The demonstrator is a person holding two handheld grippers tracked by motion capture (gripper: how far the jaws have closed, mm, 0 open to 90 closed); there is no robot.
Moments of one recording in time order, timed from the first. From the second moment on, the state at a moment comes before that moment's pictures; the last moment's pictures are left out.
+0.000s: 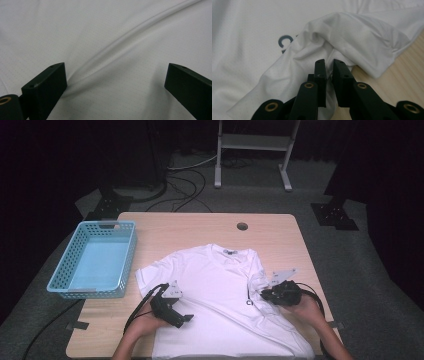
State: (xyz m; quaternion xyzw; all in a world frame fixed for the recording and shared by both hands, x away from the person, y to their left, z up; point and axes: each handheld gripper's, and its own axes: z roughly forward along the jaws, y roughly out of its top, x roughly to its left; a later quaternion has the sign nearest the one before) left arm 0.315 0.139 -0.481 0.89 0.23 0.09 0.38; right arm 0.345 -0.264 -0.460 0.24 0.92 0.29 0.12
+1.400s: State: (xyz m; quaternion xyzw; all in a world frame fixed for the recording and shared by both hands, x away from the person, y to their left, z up) left arm 0.317 0.129 -0.476 0.91 0.23 0.09 0.34; right arm 0.343 -0.329 -0.455 0.30 0.90 0.29 0.13
